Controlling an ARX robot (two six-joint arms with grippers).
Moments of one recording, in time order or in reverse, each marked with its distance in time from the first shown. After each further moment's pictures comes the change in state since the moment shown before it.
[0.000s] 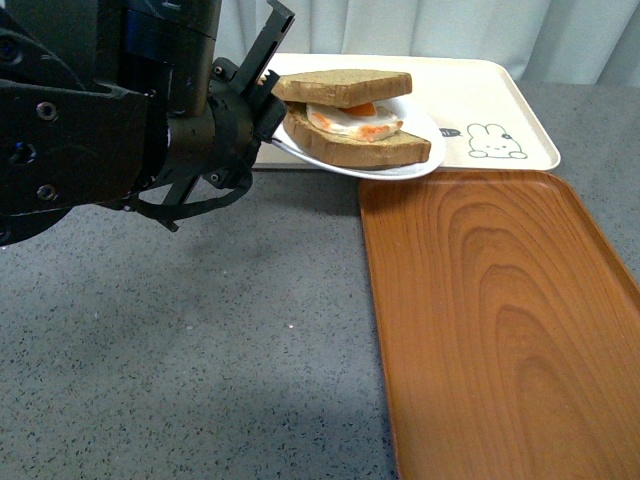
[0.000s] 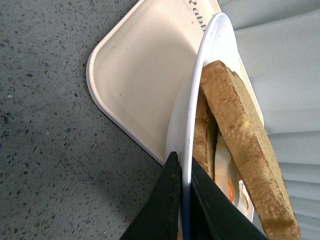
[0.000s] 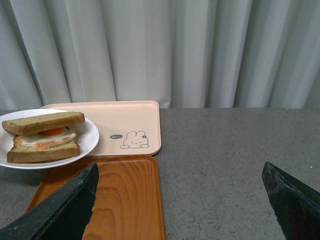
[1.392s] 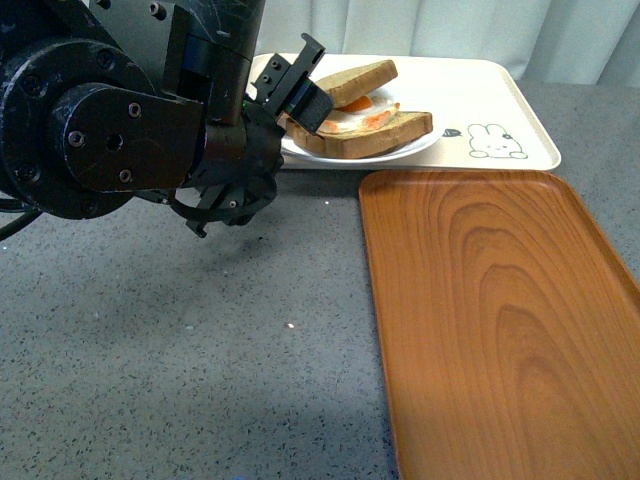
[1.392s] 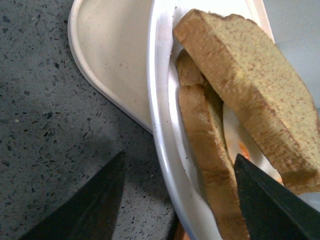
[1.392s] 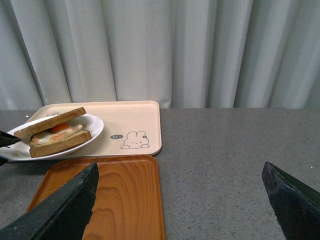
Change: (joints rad) left arm 0.006 0.103 0.112 -0.090 0.111 0.023; right arm 0.000 0.000 0.000 0.000 0.000 0.000
